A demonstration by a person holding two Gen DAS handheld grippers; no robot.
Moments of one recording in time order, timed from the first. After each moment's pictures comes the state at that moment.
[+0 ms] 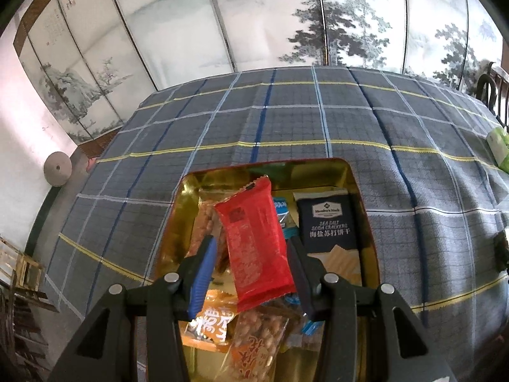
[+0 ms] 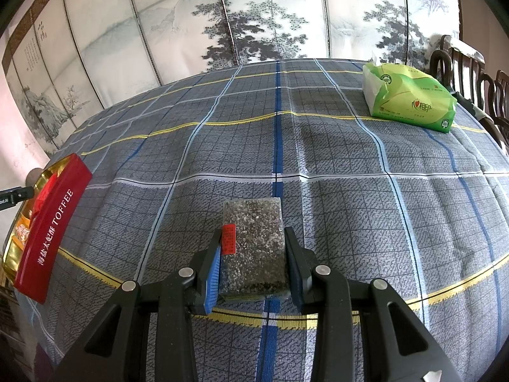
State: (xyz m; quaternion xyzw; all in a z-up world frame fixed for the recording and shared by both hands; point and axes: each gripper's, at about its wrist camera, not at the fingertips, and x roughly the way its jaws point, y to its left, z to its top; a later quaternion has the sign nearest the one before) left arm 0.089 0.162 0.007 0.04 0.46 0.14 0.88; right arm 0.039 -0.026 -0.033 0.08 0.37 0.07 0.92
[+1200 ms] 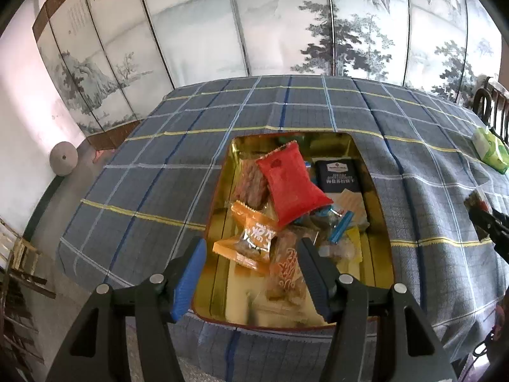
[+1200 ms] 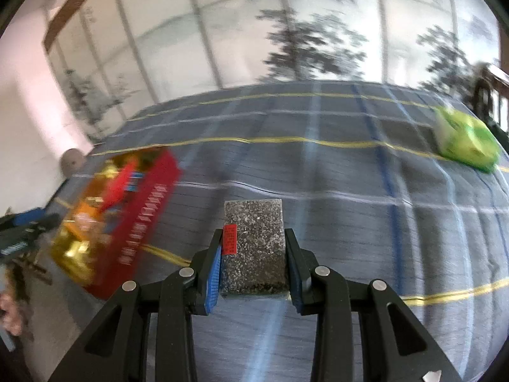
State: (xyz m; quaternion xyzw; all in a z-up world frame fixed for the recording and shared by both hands) left arm -0.013 0.178 0.027 0.02 0.43 0.15 0.89; right arm 0.004 0.067 0.021 0.06 0.34 0.18 0.92
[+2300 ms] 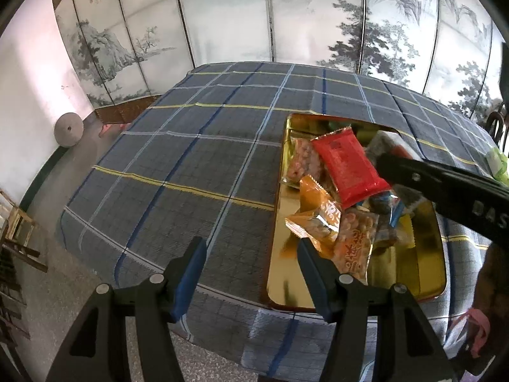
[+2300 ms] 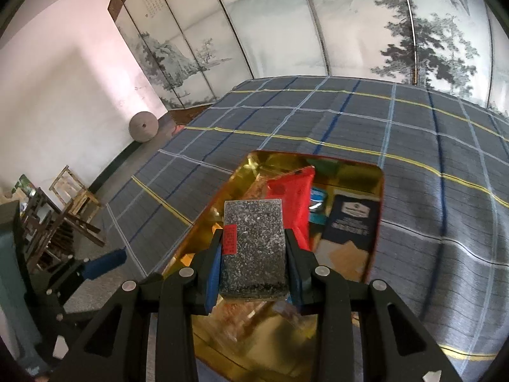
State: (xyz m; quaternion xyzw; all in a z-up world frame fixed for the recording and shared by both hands) left arm -0.037 0.245 0.011 -0.03 0.44 0.18 0.88; right arm 0.029 0.264 0.050 0.03 0.37 0.34 0.86
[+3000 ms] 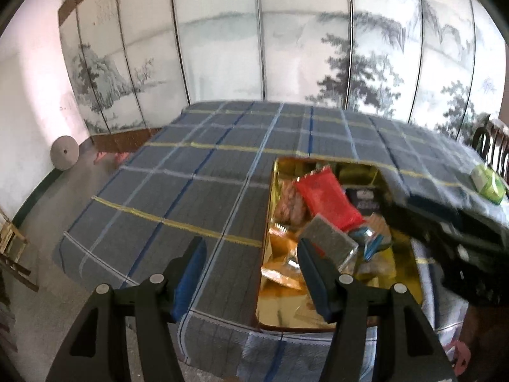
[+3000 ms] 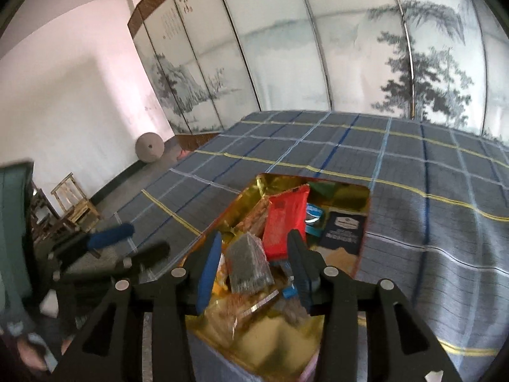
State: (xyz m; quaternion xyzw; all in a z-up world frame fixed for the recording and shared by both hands) left arm -0.053 0.236 0.045 -0.03 0.36 0.16 0.92; right arm -0.022 0.231 0.063 0.03 0.28 0.35 0.89
